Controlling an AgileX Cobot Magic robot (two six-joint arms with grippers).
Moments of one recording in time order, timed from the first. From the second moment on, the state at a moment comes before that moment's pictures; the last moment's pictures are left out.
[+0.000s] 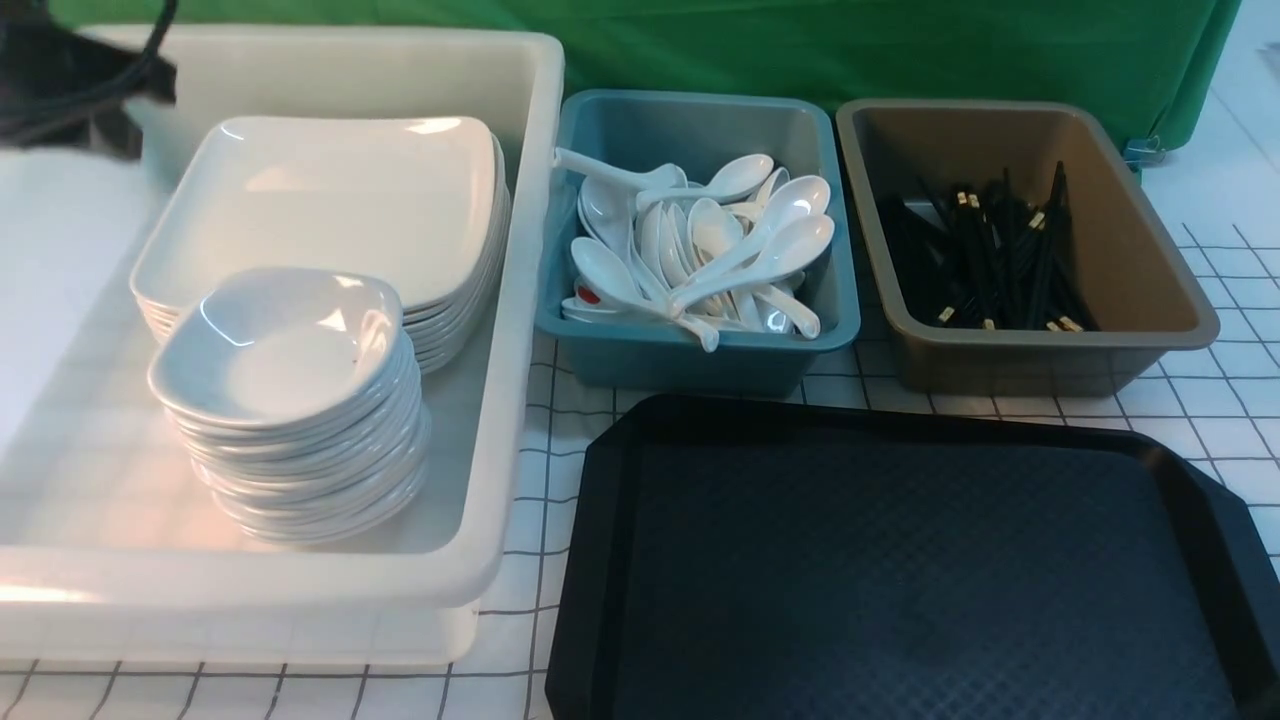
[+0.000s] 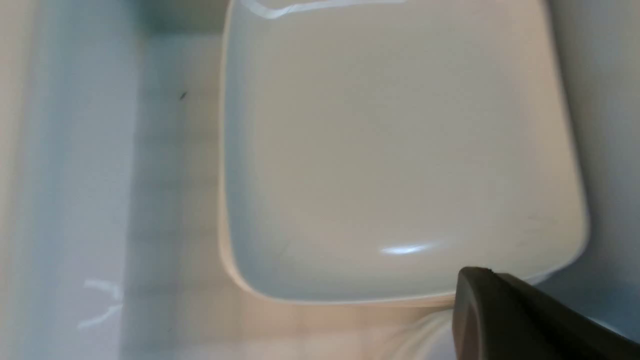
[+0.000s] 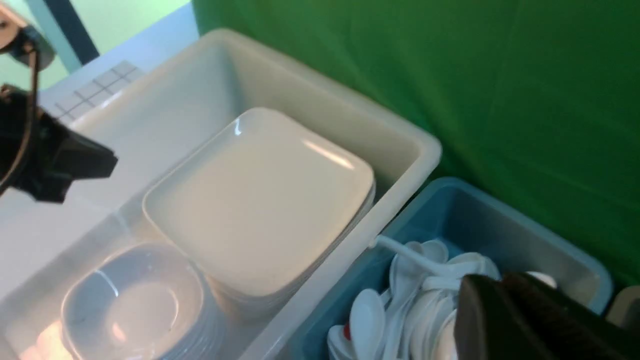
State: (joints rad) right arm 0.50 1.86 -2.54 0.20 1.22 -0.16; left arm 0.11 1.52 -1.47 -0.23 0.84 0.24
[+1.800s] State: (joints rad) right arm 0.50 0.03 -0.40 -0.22 0.18 0.22; left arm -0.52 0.22 -0.35 -0.20 0.31 -0.03
